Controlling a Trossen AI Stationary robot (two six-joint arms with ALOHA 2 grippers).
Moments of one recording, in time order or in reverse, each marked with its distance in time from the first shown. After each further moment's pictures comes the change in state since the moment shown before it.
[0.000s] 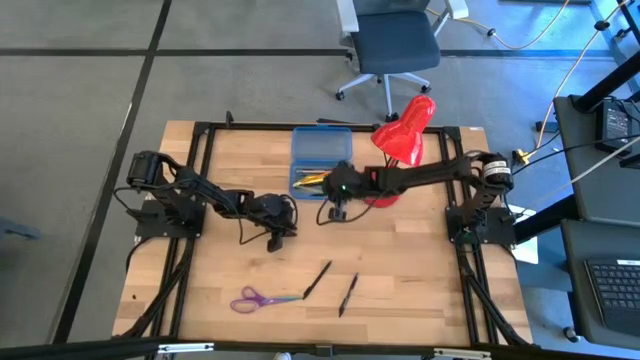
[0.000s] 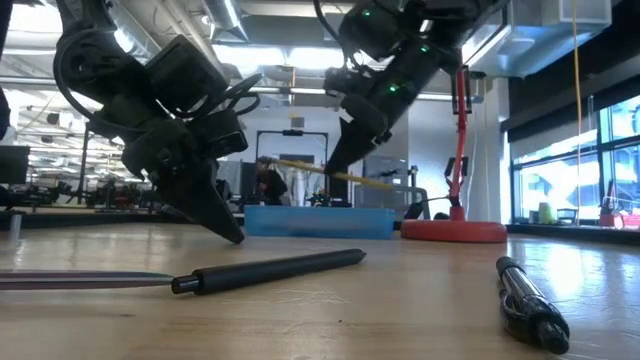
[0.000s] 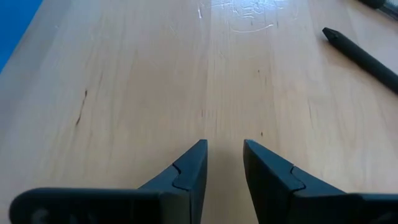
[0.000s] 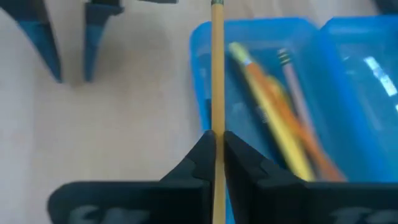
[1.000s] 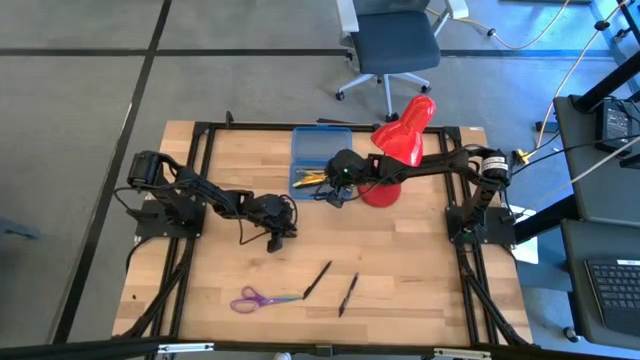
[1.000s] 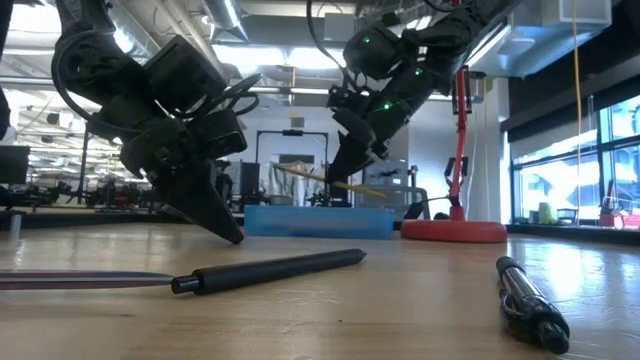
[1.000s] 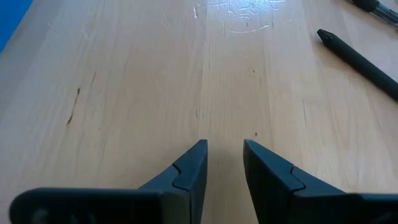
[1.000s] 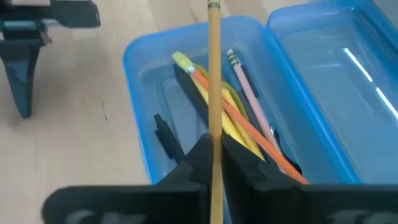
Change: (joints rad) left arm -0.002 0.005 -0.005 0.024 0.008 -0.015; right arm -0.119 0.018 -0.036 0.101 -0.055 0.081
